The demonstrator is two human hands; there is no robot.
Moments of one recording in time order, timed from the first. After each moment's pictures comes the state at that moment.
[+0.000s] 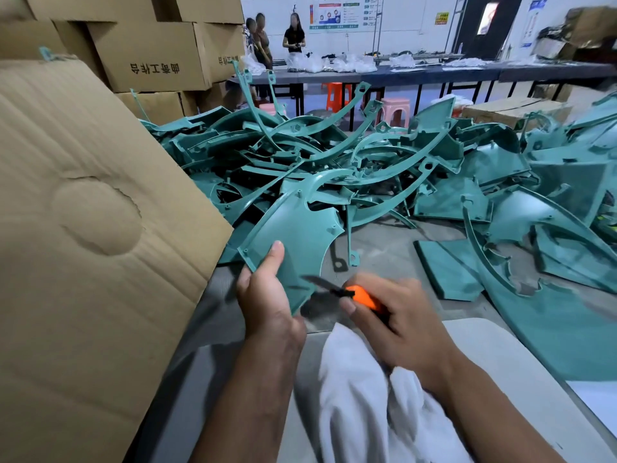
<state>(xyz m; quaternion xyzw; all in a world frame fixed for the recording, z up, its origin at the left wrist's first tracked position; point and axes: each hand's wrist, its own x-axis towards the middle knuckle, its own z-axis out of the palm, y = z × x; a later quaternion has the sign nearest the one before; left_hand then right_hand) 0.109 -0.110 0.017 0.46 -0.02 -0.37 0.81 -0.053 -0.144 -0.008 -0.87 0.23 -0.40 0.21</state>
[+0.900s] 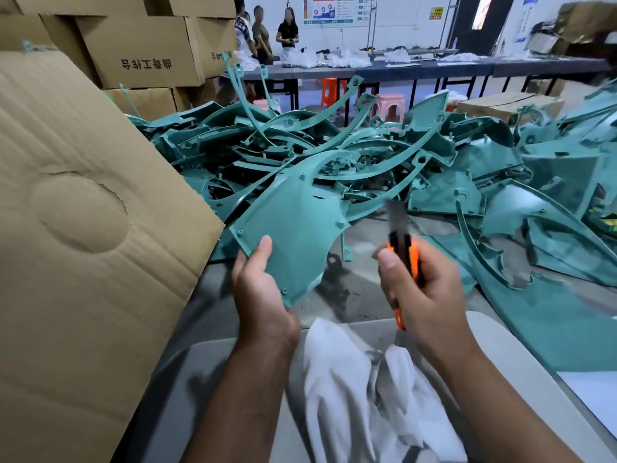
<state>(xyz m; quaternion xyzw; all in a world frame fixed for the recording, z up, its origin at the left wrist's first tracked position) 0.105 -0.107 0.016 0.38 -0.08 -0.40 0.83 -0.064 -0.152 -0.003 -0.70 0.25 -0.56 0.37</state>
